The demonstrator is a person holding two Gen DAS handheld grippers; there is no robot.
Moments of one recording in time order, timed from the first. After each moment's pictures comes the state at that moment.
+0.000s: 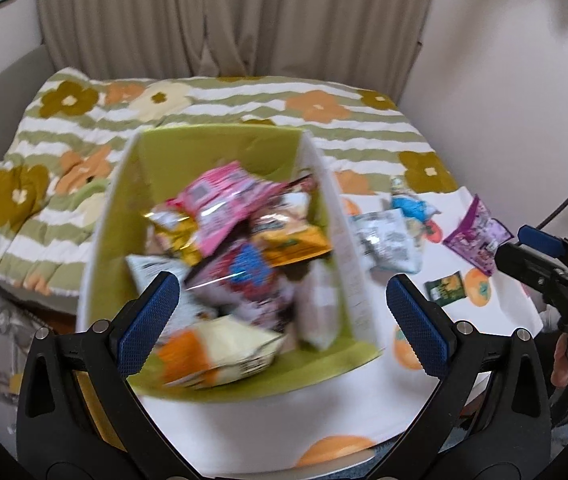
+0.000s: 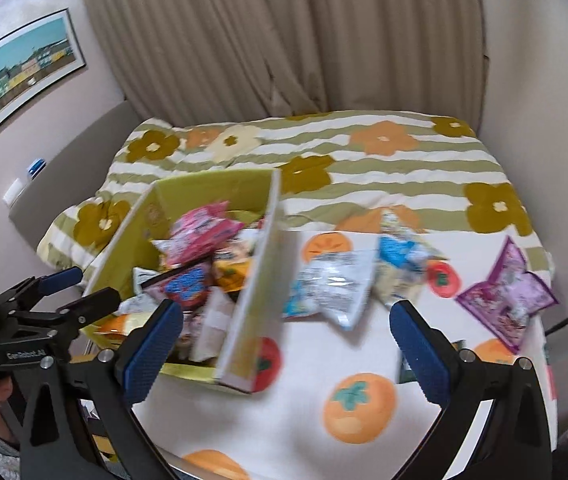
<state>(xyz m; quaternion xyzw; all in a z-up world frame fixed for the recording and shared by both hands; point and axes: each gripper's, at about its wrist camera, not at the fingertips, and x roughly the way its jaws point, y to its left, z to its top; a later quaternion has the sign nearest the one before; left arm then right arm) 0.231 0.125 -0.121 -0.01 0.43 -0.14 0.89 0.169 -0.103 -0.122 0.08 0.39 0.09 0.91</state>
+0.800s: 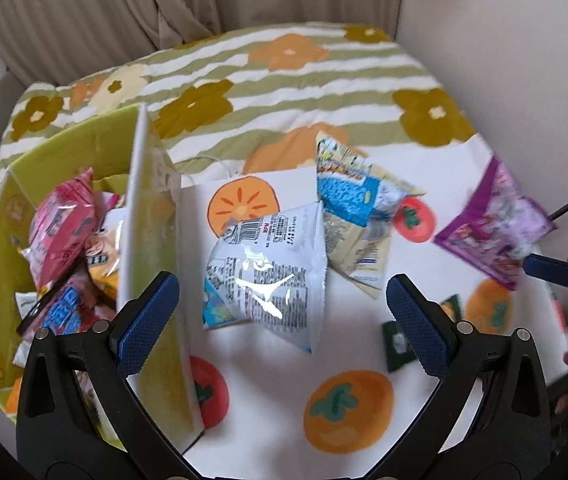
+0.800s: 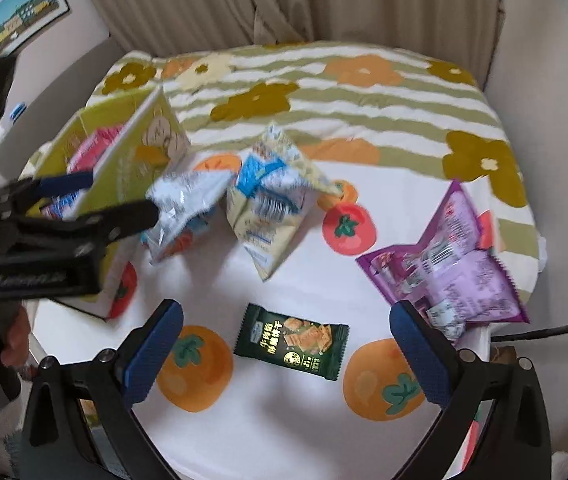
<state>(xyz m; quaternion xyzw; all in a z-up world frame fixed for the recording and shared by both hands) 0.314 -0.096 -0.209 0.09 0.50 -0.10 0.85 0.213 -0.244 -0.220 0.02 0.51 0.13 0.85</state>
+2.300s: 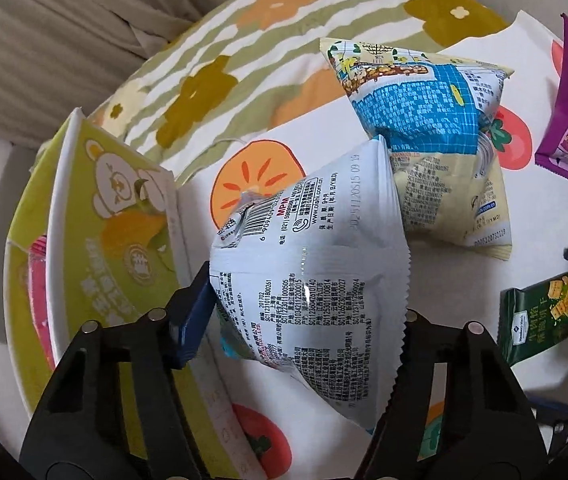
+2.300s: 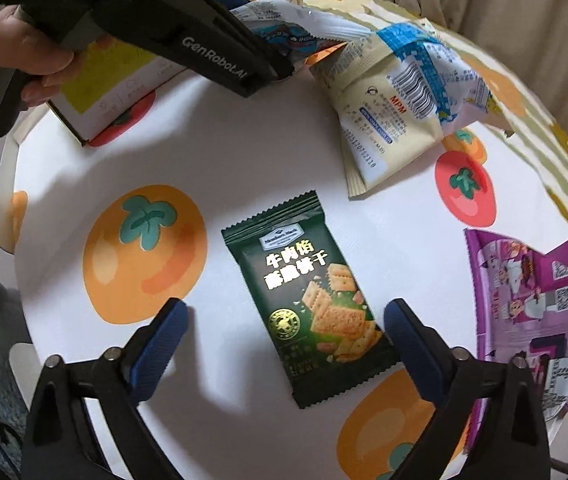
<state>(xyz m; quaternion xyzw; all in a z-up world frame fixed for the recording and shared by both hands) 0.352 -0.123 -0.291 0.28 0.52 -0.06 0.81 0.197 -0.218 -0.332 -0.19 0.51 0.31 0.78</state>
